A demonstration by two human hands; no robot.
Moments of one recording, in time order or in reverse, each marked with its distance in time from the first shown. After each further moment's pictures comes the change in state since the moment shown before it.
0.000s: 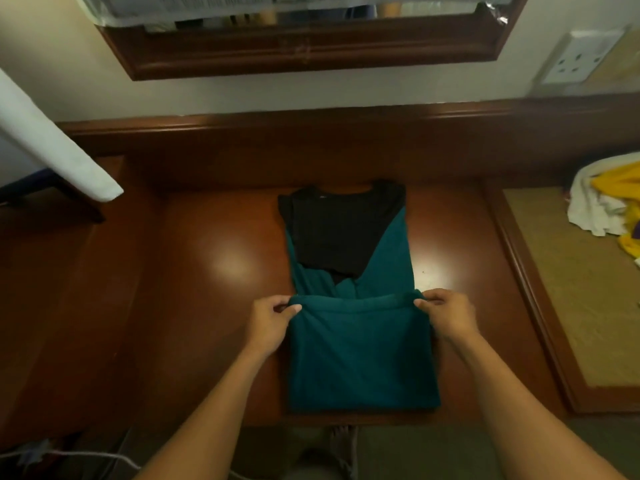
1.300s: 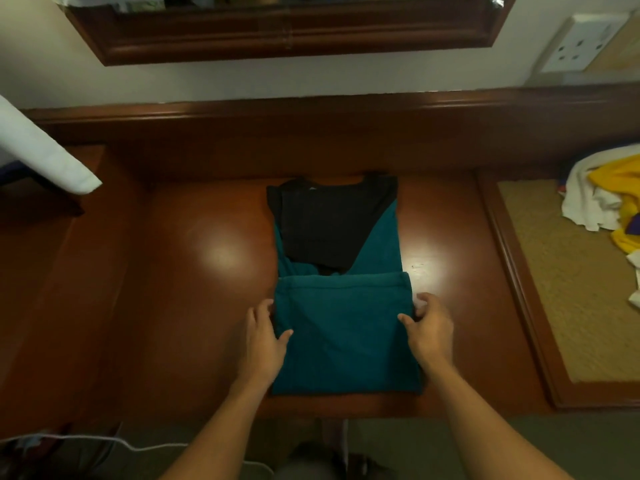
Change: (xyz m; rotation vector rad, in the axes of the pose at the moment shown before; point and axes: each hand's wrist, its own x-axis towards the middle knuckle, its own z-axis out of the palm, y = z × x) left_hand -0.029 -0.049 0.030 0.337 0.085 0.071; right_hand -0.010 0.045 0.026 -0.137 0.141 -0.092
